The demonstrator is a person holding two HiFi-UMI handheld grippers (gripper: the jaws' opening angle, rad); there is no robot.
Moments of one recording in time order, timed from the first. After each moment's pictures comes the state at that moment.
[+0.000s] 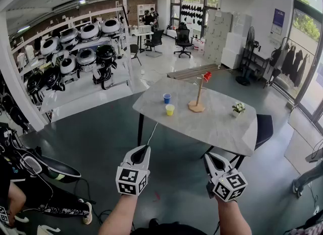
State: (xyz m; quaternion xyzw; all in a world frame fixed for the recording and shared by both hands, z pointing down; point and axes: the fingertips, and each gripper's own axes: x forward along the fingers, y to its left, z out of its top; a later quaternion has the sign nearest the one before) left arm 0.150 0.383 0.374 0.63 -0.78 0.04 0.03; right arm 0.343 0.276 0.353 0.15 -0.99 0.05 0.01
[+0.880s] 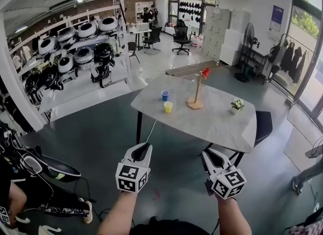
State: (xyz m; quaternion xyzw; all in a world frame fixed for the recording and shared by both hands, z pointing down) left arm 0.161 0.370 0.374 0.65 -0.76 0.05 0.05; right arm 0.342 0.274 0.347 0.14 -0.99 0.04 0.01
